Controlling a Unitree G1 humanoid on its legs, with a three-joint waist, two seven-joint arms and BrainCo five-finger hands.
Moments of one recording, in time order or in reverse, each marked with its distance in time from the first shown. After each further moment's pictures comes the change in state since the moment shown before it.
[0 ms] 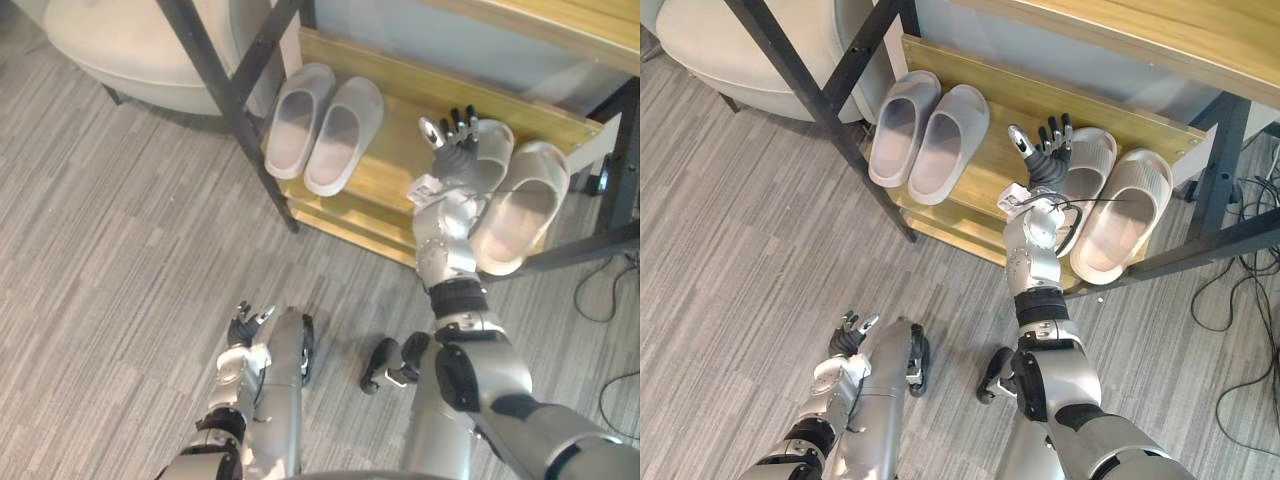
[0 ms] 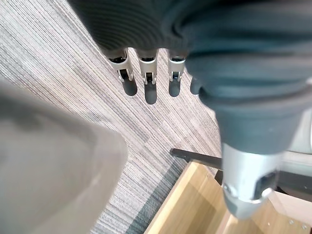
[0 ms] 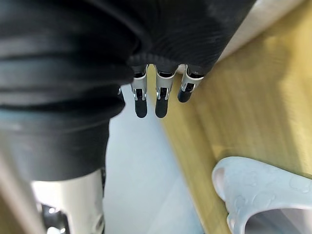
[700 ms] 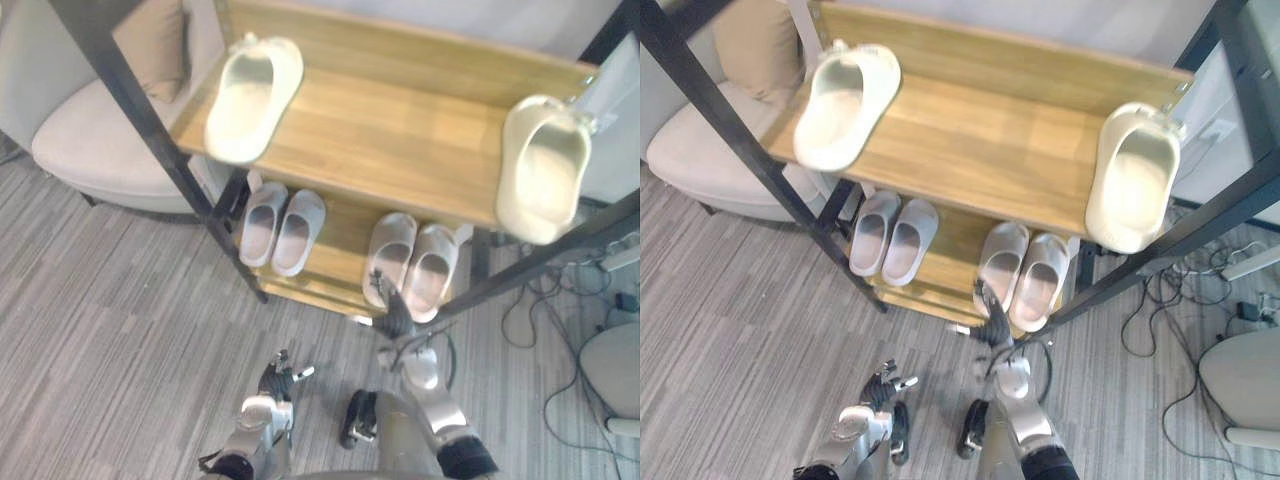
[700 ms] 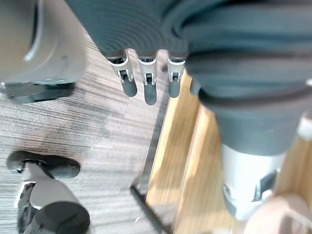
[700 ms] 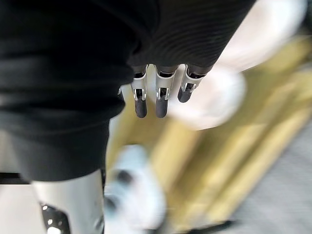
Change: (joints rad) left arm 0.249 0.035 -0.354 0.035 0.201 0.030 -0.051; right arm 0.839 -0.038 0.248 0.111 -0.470 0.067 0.231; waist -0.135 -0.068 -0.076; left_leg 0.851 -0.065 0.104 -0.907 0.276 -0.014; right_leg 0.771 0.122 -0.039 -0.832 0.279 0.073
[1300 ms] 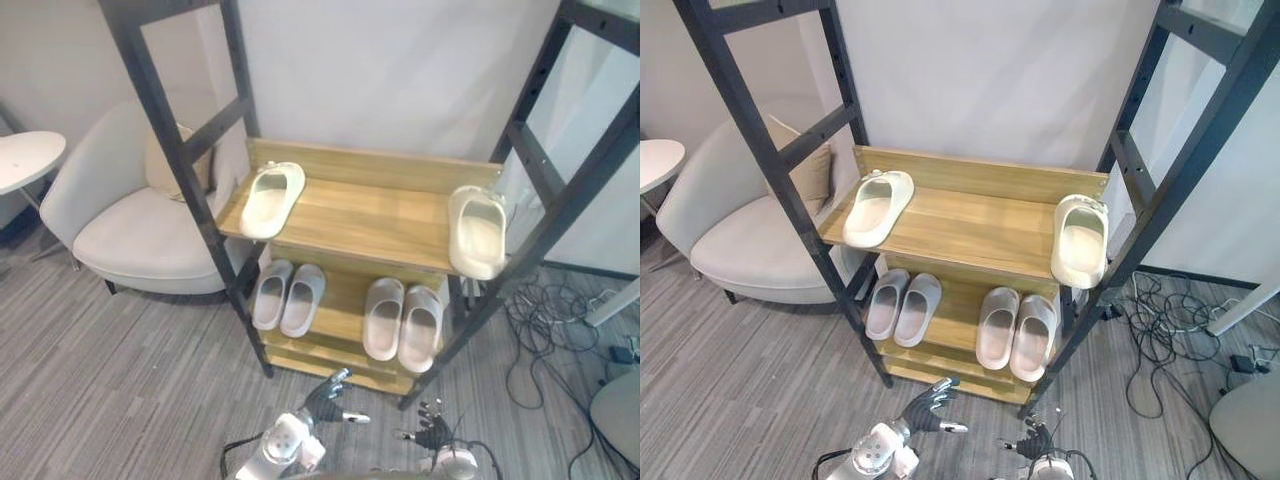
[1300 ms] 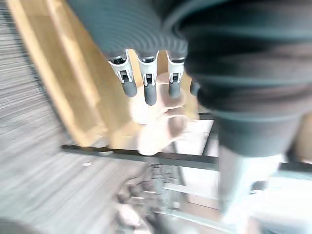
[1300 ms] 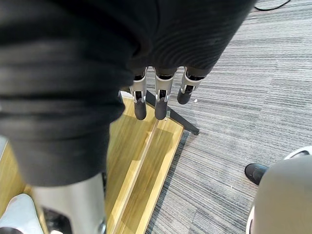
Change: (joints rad) left arm 0.179 0.154 -0.439 -0.752 0.036 -0.029 -0.143; right arm 0.060 0.013 -0.234 0.401 -0.055 0.006 0.022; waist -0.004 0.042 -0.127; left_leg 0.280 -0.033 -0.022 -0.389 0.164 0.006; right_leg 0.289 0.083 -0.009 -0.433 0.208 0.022
